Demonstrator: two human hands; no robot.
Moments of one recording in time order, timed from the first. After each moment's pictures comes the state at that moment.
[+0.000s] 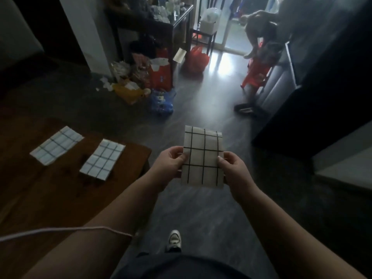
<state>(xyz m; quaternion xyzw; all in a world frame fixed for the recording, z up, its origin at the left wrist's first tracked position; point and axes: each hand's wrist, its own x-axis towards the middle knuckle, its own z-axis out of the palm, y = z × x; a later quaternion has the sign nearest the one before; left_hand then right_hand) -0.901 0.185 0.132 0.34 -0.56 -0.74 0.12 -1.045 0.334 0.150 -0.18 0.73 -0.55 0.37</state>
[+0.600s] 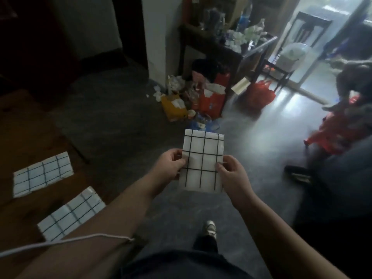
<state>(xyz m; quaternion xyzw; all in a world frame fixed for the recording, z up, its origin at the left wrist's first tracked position) -1.095 -0.095 0.118 0.50 -0.50 -0.66 0.25 -1.283 -0.016 0.128 -0.37 0.69 -0.44 0.44</state>
